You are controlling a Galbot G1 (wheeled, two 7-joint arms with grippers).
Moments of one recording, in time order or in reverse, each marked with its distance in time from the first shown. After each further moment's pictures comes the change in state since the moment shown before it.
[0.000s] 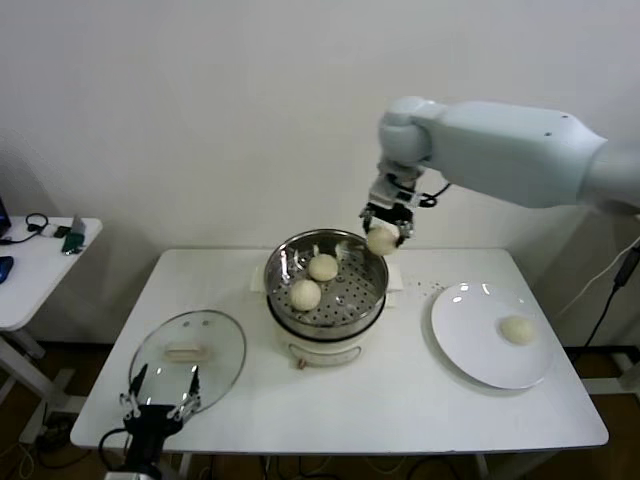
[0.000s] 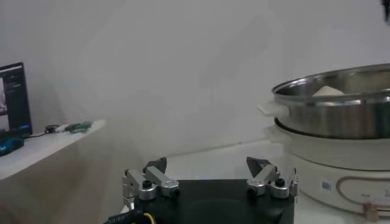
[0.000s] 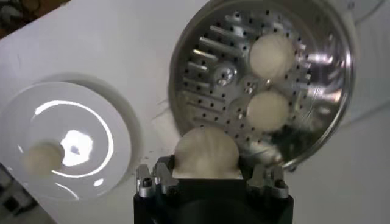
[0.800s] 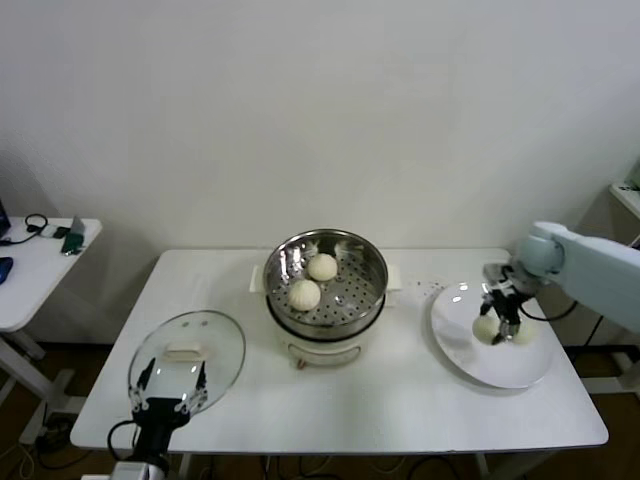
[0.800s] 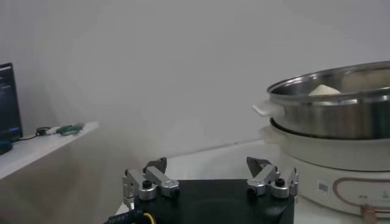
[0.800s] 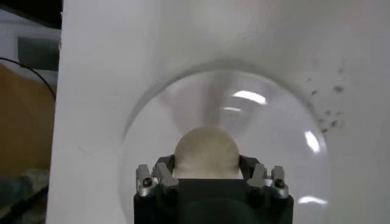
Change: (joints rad) left arm -0.042 0.003 0.026 0.010 0.021 0.028 0.001; right arm -0.288 -0.524 0.052 -0.053 0.116 -0.412 0.064
